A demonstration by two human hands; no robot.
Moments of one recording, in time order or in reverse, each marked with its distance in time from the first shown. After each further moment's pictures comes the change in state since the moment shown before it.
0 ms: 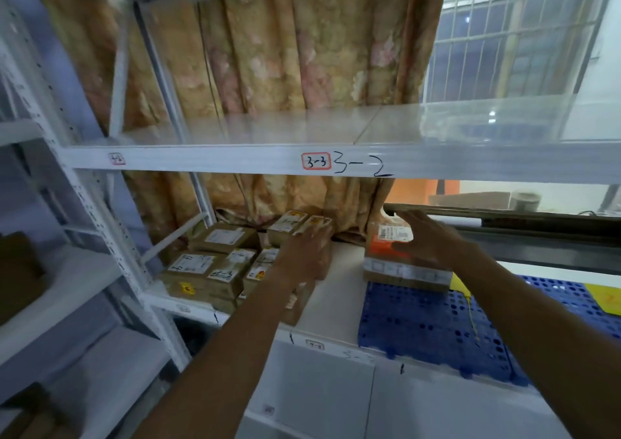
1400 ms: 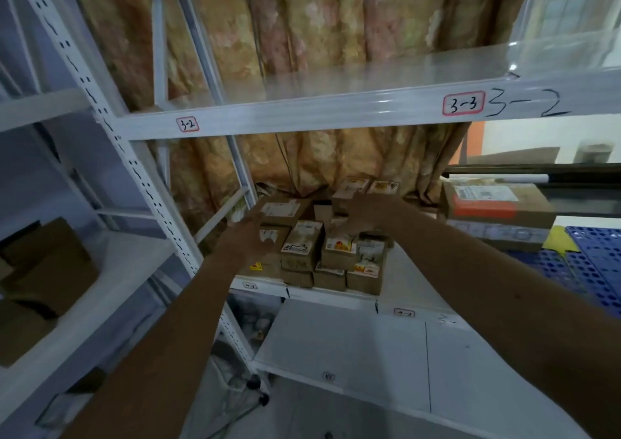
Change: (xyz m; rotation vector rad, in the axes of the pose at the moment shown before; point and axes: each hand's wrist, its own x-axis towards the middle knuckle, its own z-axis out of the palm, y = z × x) left_hand -0.104 -0.282 -0.044 -0.088 -0.128 -0.292; right_hand 0.075 -0.306 0.058 -0.123 -0.277 -0.008
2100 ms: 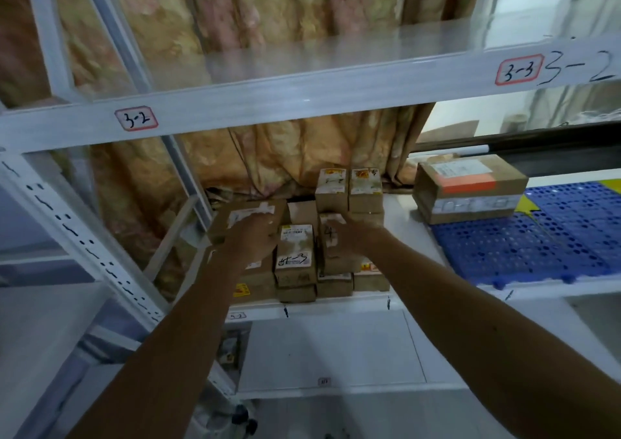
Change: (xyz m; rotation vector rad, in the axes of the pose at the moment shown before) left_hand 0.110 -0.028 0.040 -0.088 -0.197 0.269; right_hand 0.094 -0.036 0.096 0.106 -0.050 0.287
